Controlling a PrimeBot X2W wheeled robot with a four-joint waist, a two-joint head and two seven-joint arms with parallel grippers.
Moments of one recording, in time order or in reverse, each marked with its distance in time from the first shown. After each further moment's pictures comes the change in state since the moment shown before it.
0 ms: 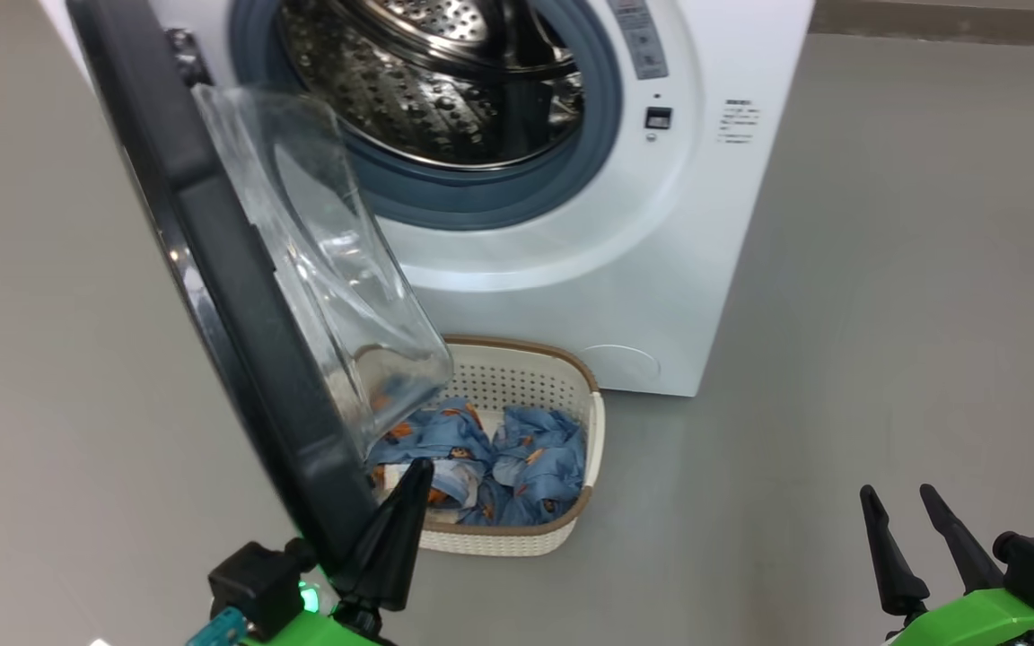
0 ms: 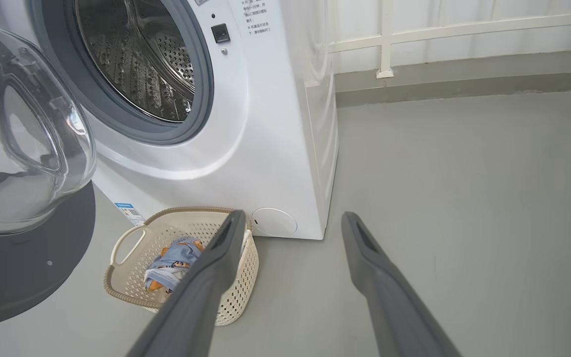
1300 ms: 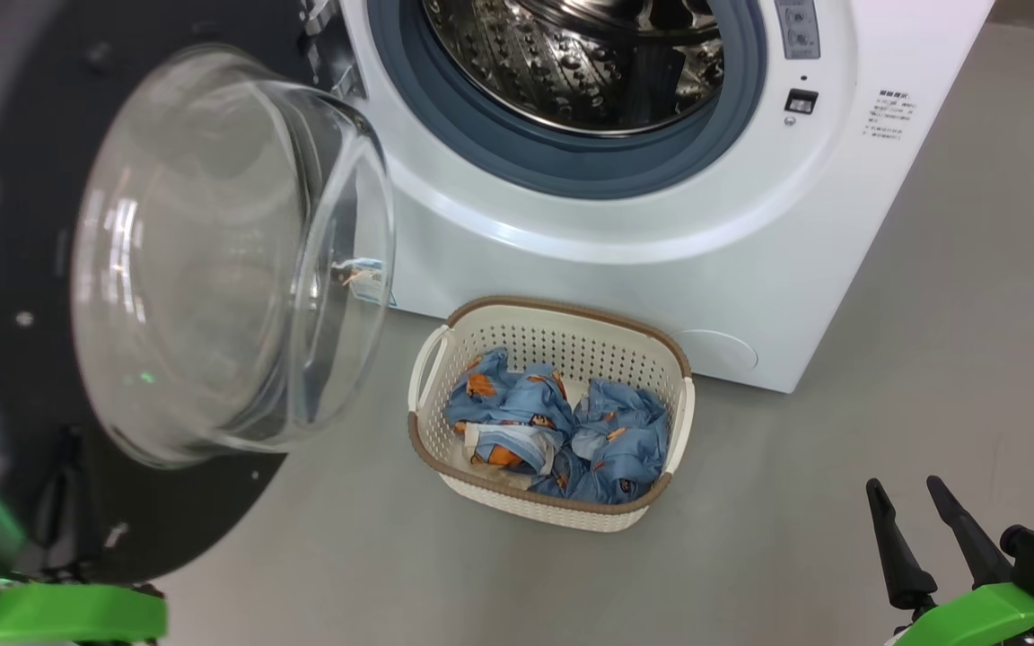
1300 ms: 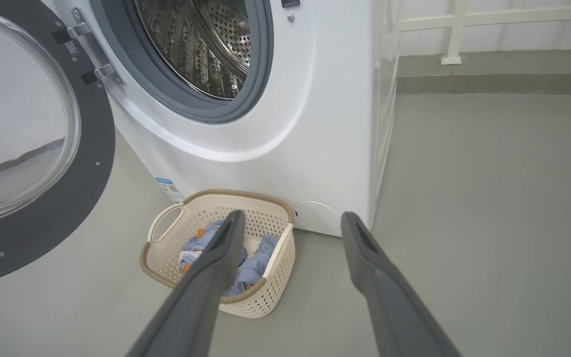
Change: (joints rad) left arm 0.001 0.103 0.454 0.017 0.051 0.102 -0.003; right arm -0.002 -0.025 0.010 -0.016 0.000 0.000 0.000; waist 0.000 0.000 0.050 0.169
